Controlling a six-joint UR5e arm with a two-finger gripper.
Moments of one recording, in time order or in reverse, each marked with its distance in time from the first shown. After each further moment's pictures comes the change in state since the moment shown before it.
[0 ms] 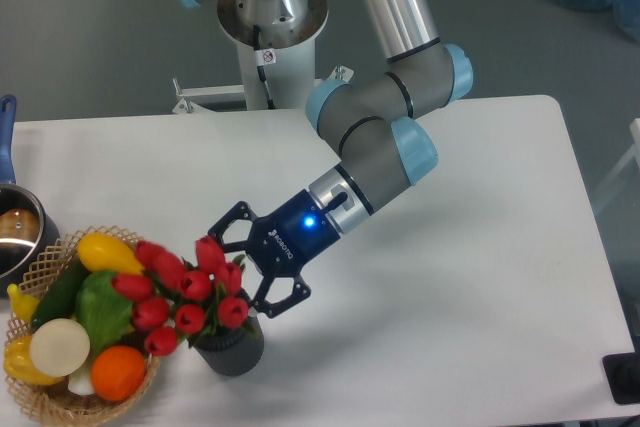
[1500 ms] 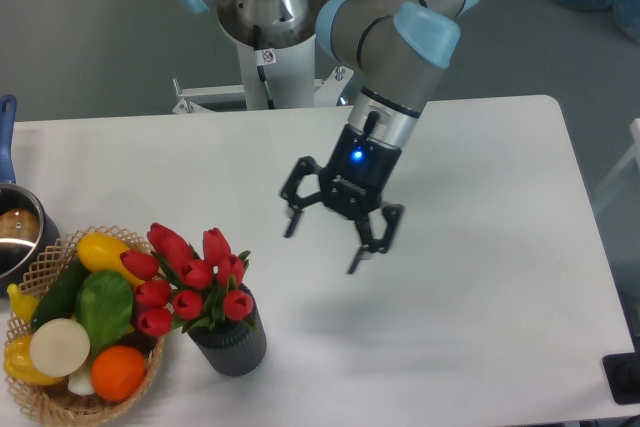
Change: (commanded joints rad) arm 0.109 0.242 -0.069 -0.008 0.852 0.124
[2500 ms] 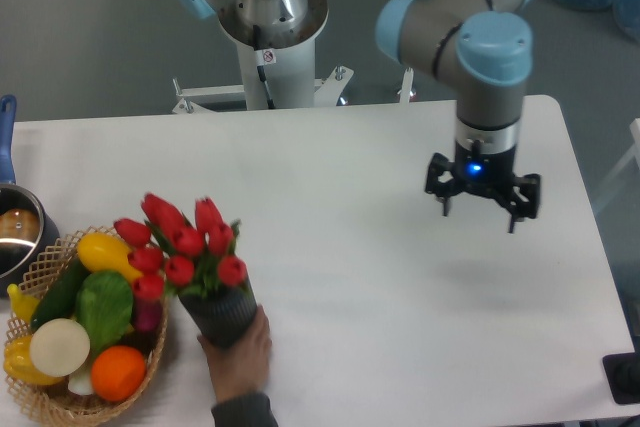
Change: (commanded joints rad) arm 0.143 -0.150 0.273 -0.303 0.410 0.179
